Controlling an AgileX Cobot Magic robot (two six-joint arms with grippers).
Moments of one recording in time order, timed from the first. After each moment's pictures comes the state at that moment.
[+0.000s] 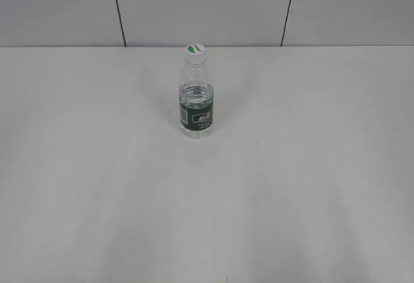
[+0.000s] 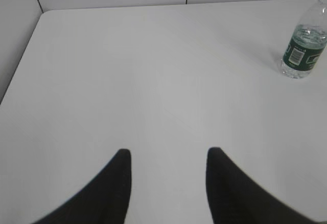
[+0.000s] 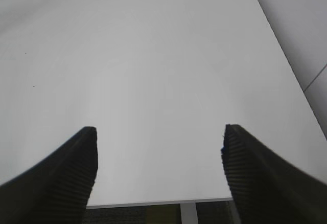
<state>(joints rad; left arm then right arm) -0.01 -0.01 -0.53 0.01 1.07 0.00 0.03 -0.01 -0.52 -0.05 1.09 -0.13</state>
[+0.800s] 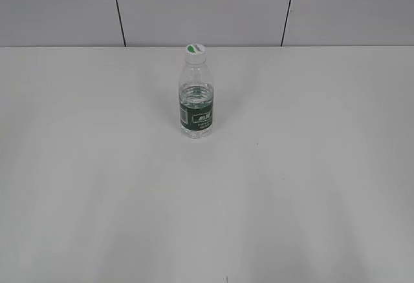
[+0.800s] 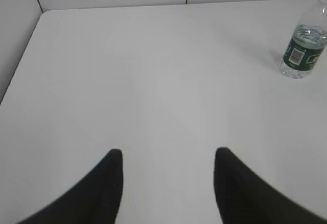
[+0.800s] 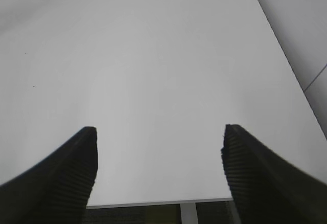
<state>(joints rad) -0.01 -0.01 -0.53 0.01 1.07 0.00 0.03 -0.01 -0.52 -0.05 1.09 -0.13</state>
